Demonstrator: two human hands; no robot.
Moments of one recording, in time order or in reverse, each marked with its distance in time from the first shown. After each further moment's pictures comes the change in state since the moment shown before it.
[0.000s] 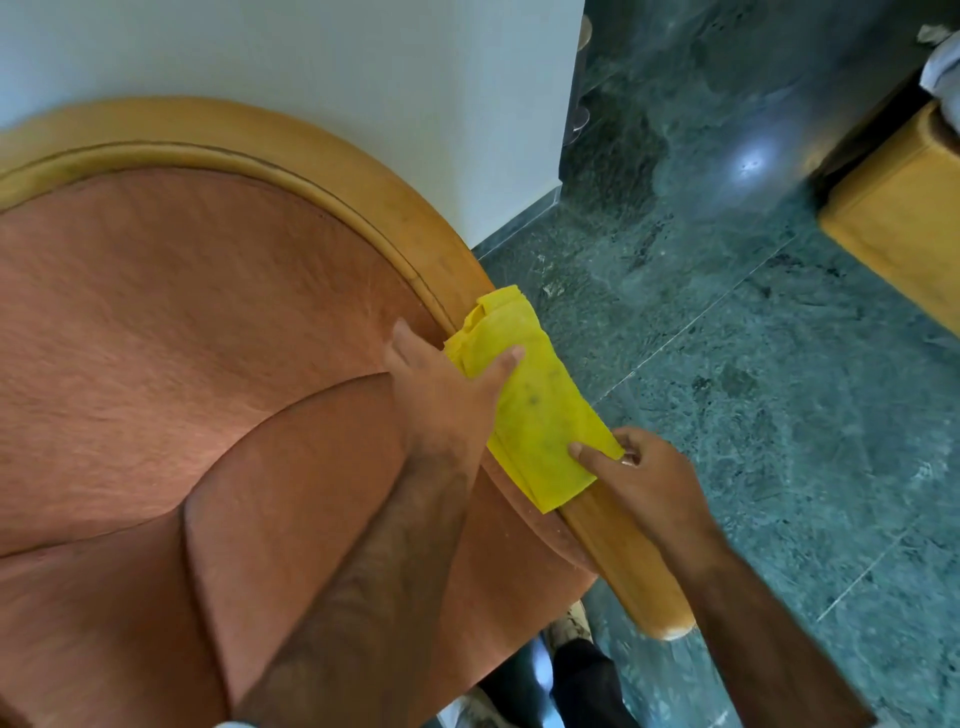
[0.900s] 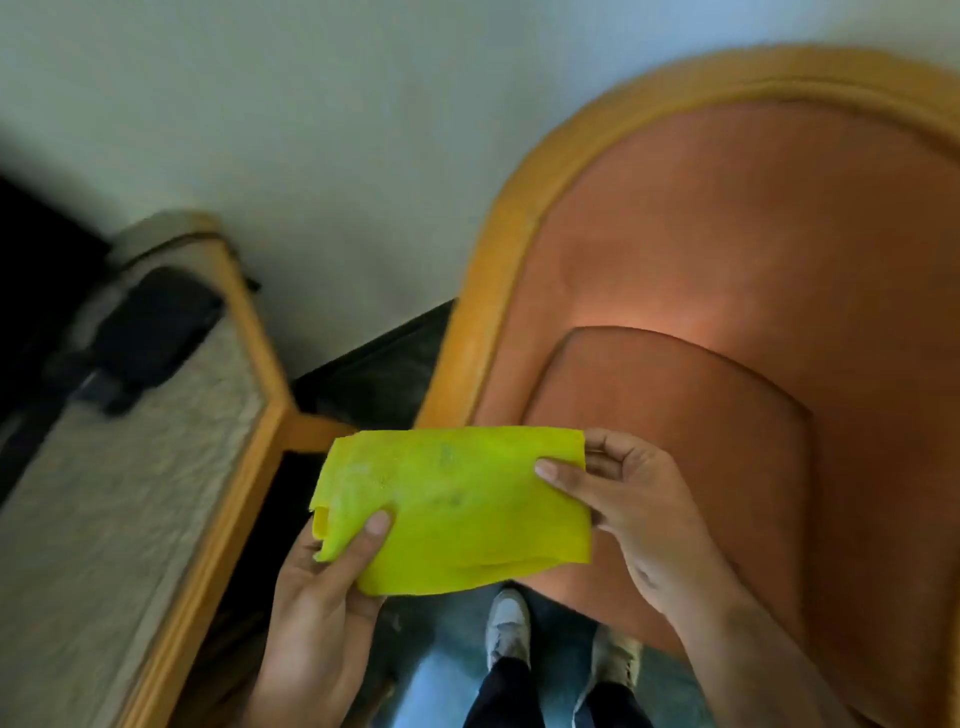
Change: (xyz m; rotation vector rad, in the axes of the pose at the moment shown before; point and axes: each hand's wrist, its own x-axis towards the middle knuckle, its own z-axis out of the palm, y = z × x) left_hand -0.342 -0.290 -0.314 -1.331 0.784 -0.584; right_hand -0.286 -0.109 0.263 0.066 -1.052 -0.208
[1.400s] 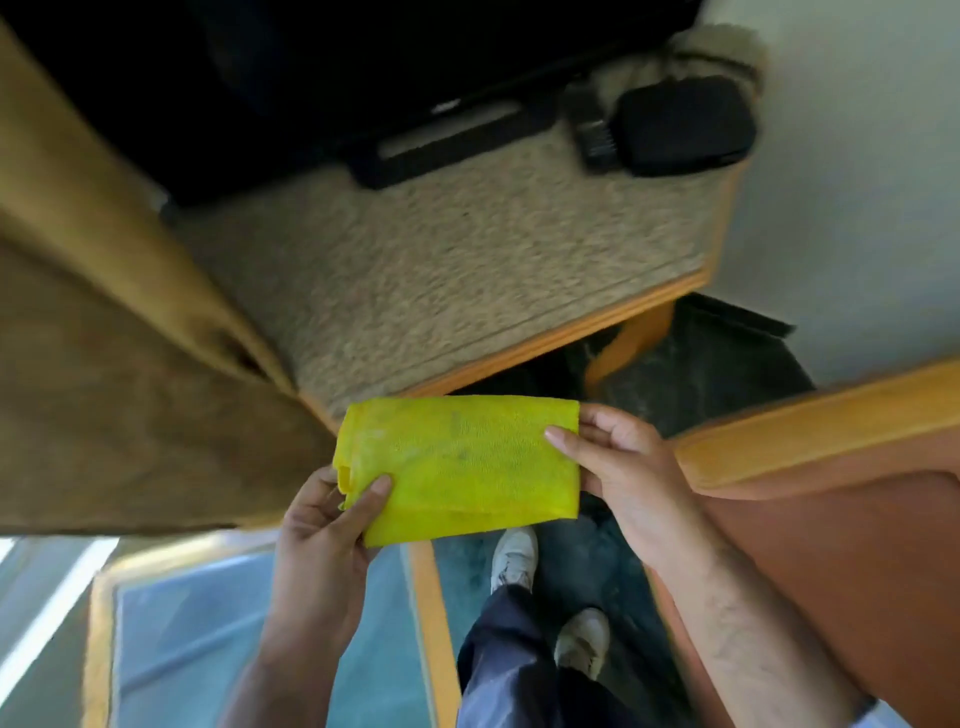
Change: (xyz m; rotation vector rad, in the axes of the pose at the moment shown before) left_hand -0.112 -0.091 -0.282 -0.430 0.693 0.218; right_hand -0.029 0.165 0.255 -0.581 -0.656 0.241
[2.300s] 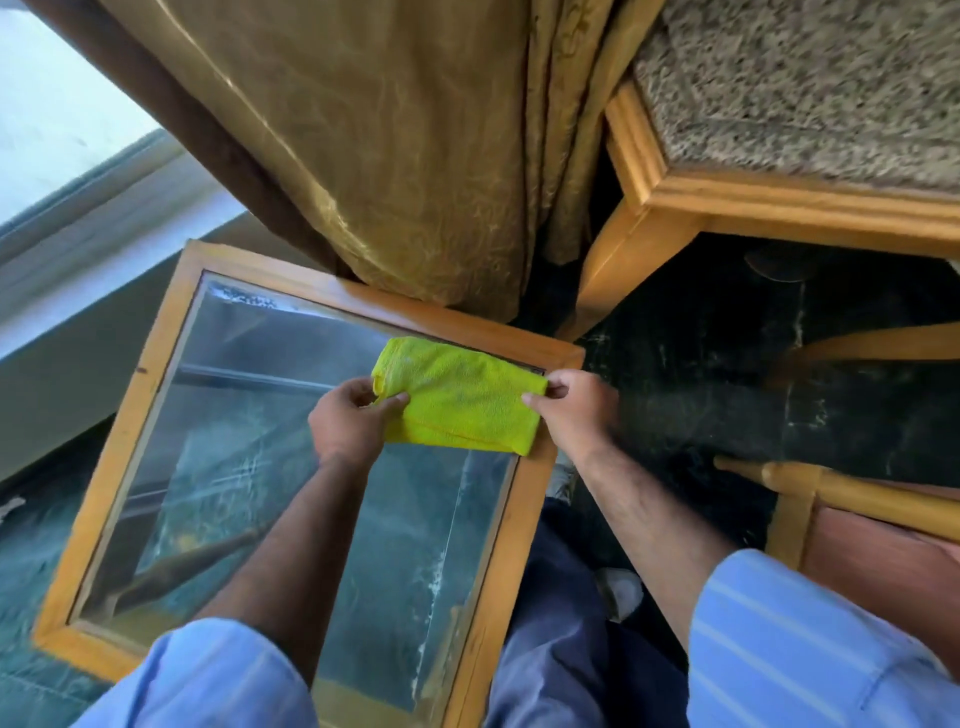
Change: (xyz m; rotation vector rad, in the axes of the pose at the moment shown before) left_hand 0.084 -0.211 -0.253 0.609 0.658 -0.249; right_hand 0.111 0.276 0.179 -1.055 -0.159 -0.022
